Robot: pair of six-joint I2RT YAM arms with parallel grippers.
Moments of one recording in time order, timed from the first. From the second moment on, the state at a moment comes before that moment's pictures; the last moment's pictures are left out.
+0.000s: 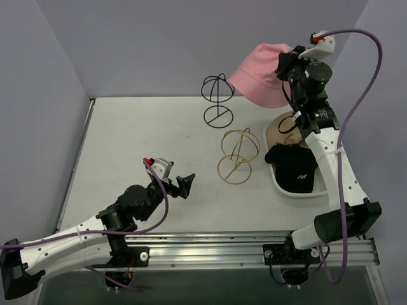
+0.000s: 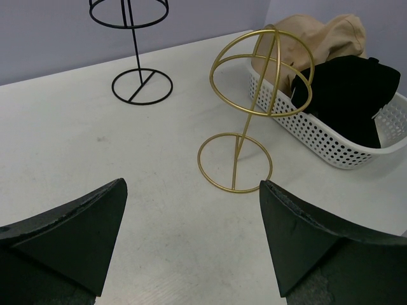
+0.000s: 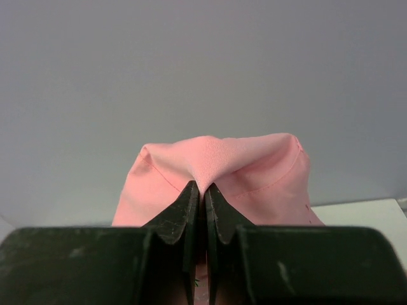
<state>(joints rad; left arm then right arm) -1.08 0.74 0.52 0.24 -0.49 -0.12 0.18 1.43 1.63 -0.06 0.15 0.27</state>
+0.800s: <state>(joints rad) -1.08 0.77 0.52 0.25 -0.44 -0.13 0.36 1.90 1.82 0.33 0.09 0.09</state>
